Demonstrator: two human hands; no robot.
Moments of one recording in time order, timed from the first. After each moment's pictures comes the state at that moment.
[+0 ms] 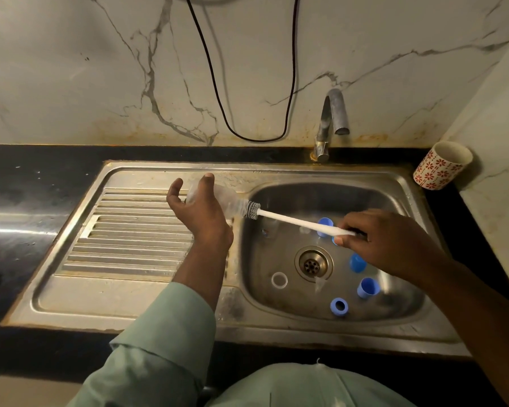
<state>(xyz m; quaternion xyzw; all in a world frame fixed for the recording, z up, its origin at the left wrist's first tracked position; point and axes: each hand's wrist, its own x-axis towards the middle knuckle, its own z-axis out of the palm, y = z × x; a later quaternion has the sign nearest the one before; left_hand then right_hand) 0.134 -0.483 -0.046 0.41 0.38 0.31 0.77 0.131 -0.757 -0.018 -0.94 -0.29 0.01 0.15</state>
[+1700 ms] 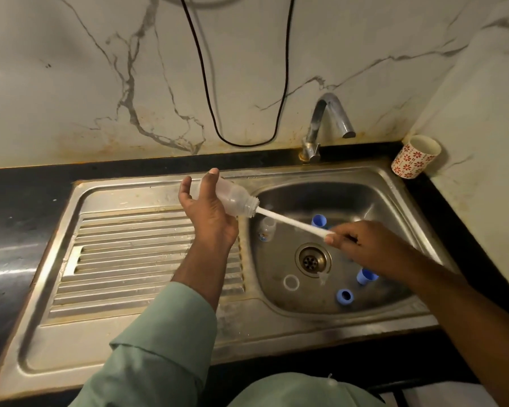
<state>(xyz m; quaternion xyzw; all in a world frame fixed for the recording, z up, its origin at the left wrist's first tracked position) 0.162 -0.429 -0.042 0.31 0.29 0.14 0.89 0.101 -0.683 -0.001 -0.95 -0.14 0.15 0.25</state>
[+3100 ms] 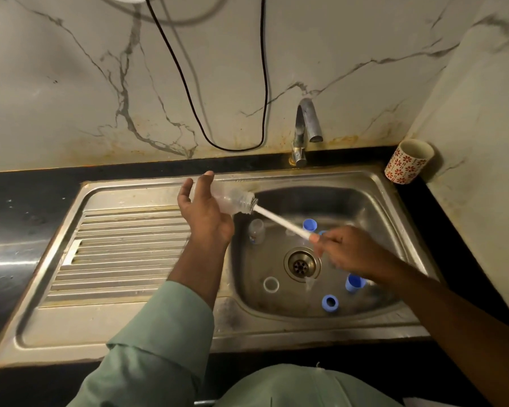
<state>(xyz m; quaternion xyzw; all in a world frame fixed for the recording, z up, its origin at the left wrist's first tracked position) 0.150 -0.495 -0.020 0.33 0.32 0.17 0.87 0.110 -0.743 -0.021 -0.88 -0.10 0.21 0.42</state>
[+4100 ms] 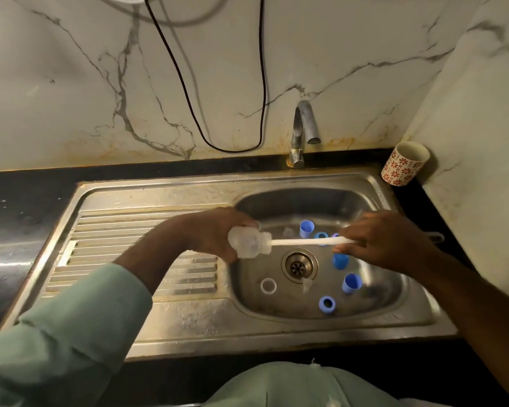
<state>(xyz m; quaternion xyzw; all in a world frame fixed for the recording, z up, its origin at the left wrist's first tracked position) 0.144 -0.453 -0.006 0.93 -0.21 -0.27 0.16 0.138 -0.794 -0.023 -0.95 -0.32 -0.01 0.01</state>
